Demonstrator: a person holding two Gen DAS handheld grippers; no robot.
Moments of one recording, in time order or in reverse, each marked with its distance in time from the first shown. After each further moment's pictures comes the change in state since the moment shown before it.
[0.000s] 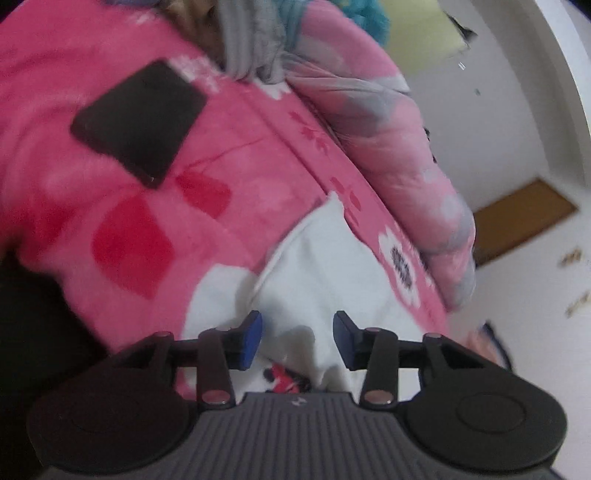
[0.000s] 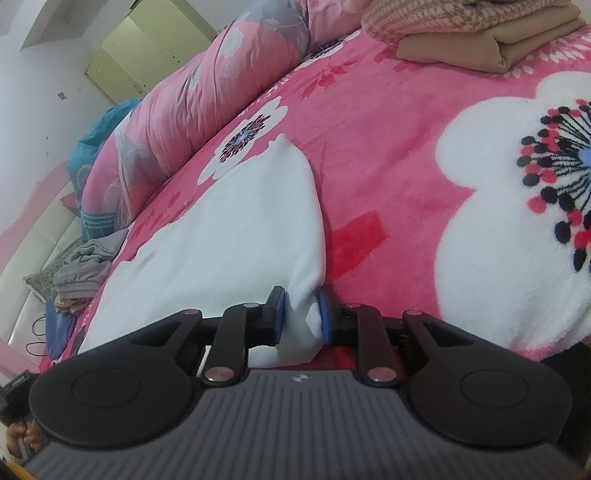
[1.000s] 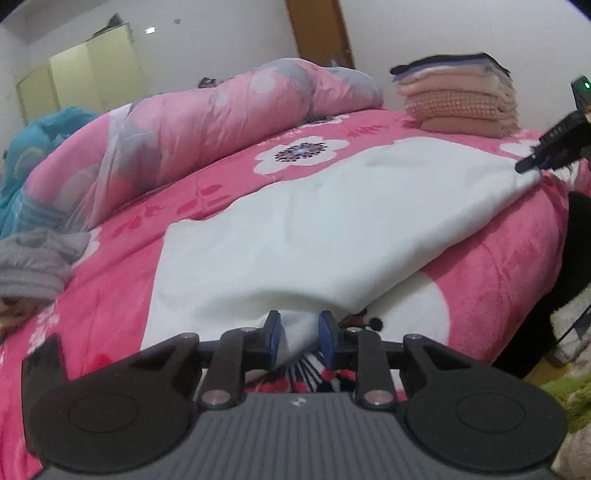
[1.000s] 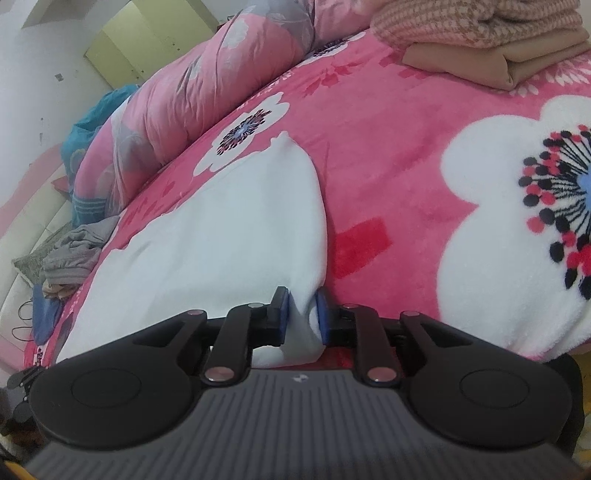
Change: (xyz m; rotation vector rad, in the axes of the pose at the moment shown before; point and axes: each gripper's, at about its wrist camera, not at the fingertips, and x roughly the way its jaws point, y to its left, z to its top) left arm 0.046 -0.100 -0.105 1.375 0.056 0.118; right arm -0.003 0.012 0.002 -0.061 0.012 -0.048
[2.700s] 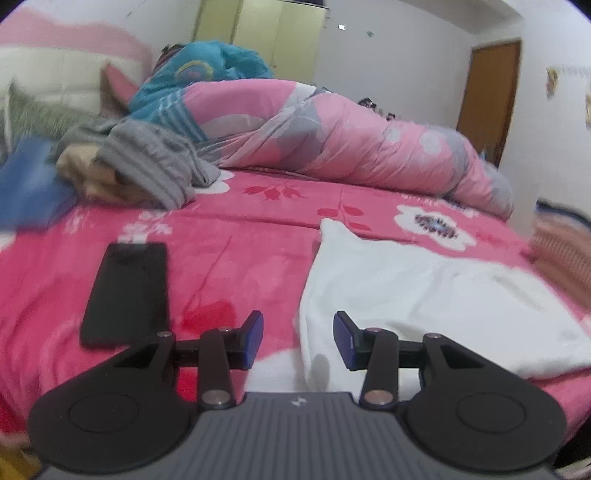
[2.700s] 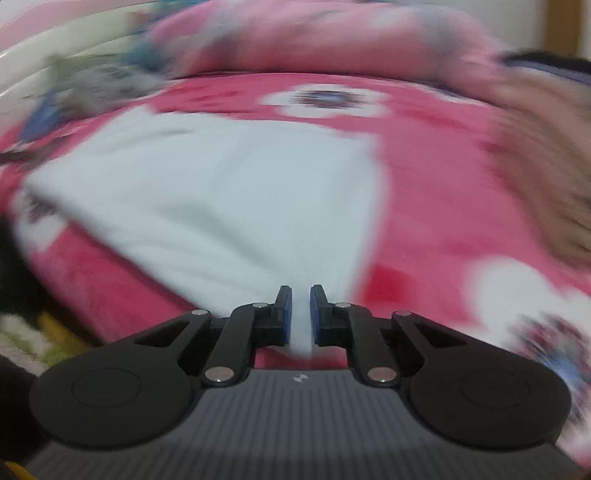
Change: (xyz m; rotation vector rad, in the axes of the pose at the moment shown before) left arm -0.056 0.103 -0.034 -0.687 -0.096 0.167; right arm -0.032 0.049 0.006 -0.656 0.084 -0.194
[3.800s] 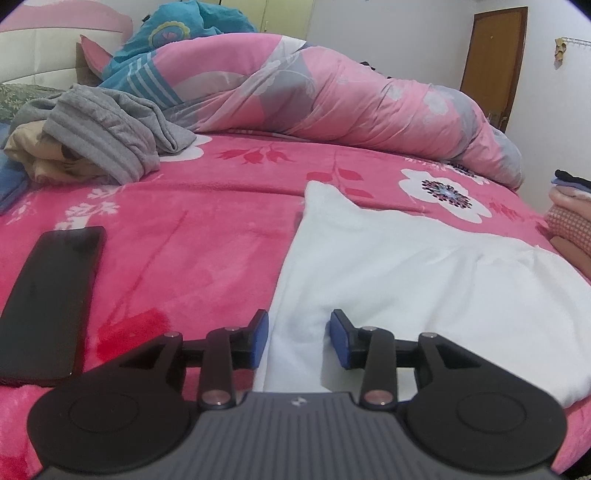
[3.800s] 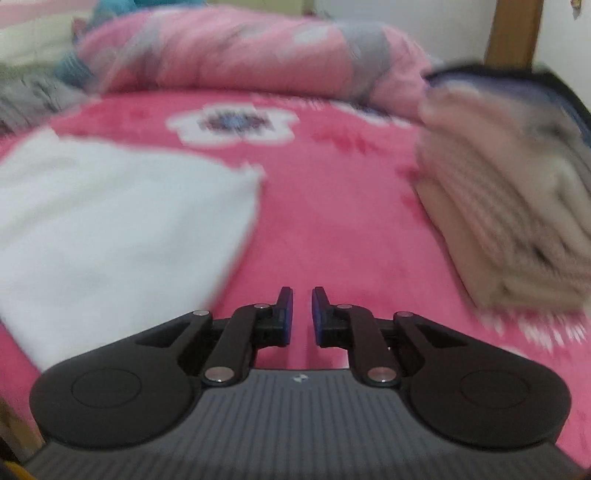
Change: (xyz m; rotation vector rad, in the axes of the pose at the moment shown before) left arm 0.101 -0.029 0.010 0.083 0.107 0.035; right arm 0.058 -0.040 0.058 -0.058 -0.134 -0.072
